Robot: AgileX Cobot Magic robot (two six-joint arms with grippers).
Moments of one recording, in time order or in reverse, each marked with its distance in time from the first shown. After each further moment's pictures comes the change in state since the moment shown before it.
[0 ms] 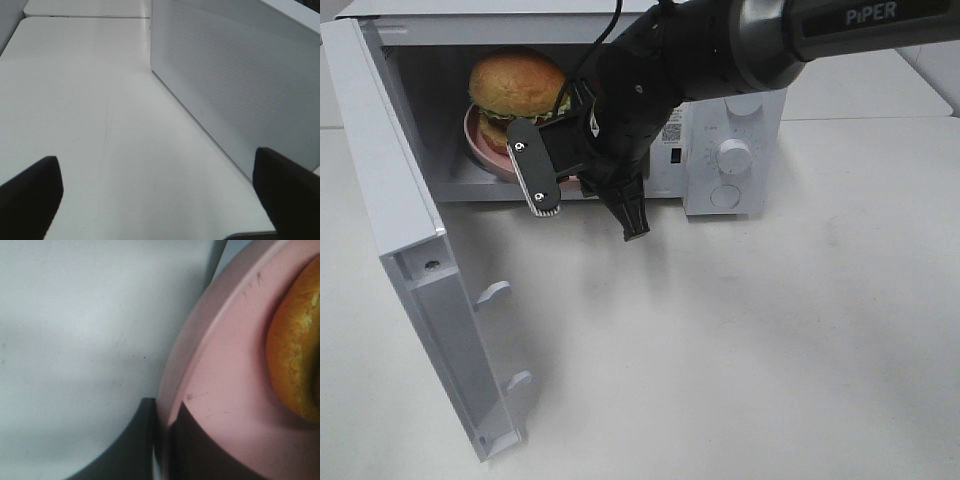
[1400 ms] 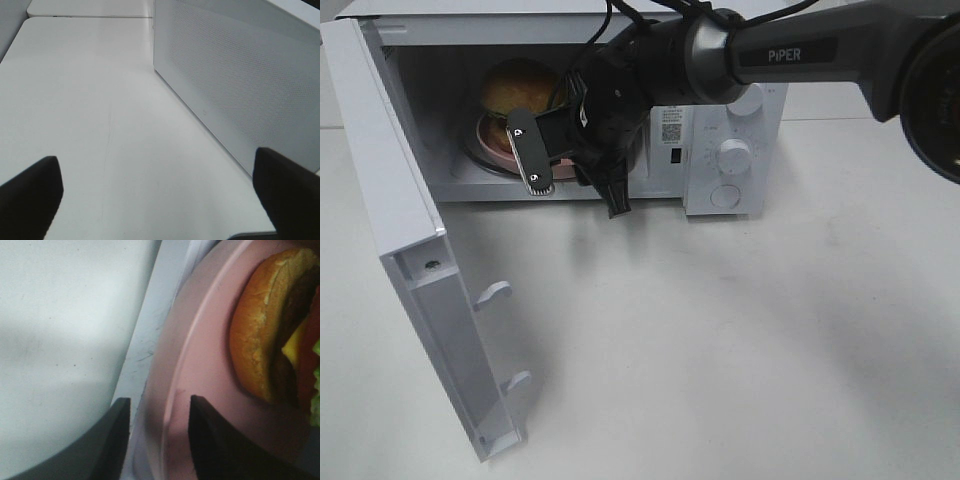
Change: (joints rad) left arm 0.000 0.000 0.000 0.011 0.000 0.000; right arm -0.052 0.188 -0.238 0.009 -0.001 -0.028
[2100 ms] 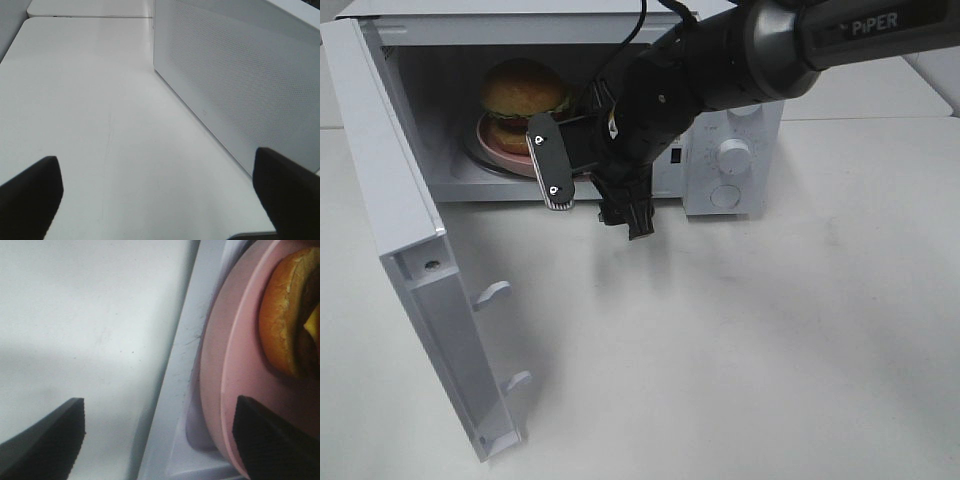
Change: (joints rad) left arm 0.000 0.000 0.000 0.000 0.000 0.000; right arm 0.000 -0.193 0.307 0.032 -0.125 0.036
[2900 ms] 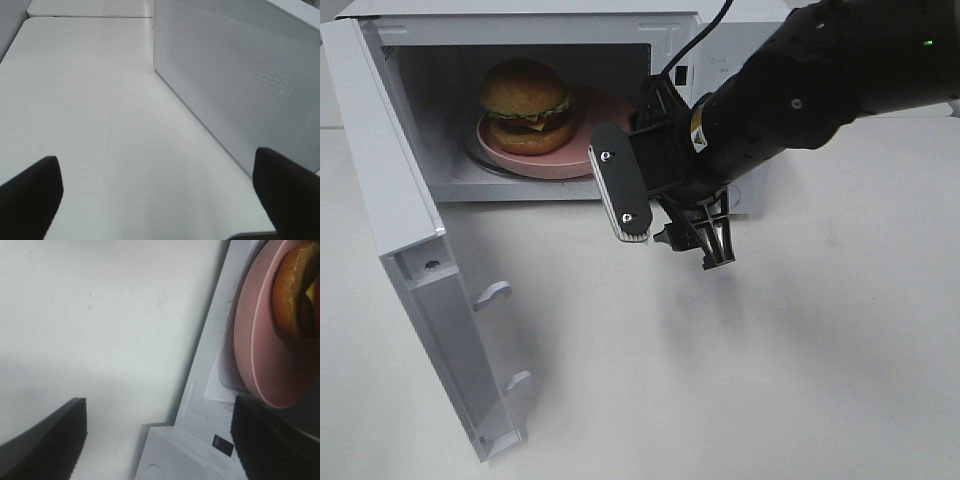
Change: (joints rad) left arm 0.000 0.000 0.000 0.000 0.000 0.000; right arm 0.000 -0.366 0.425 -0.027 -0.073 0.000
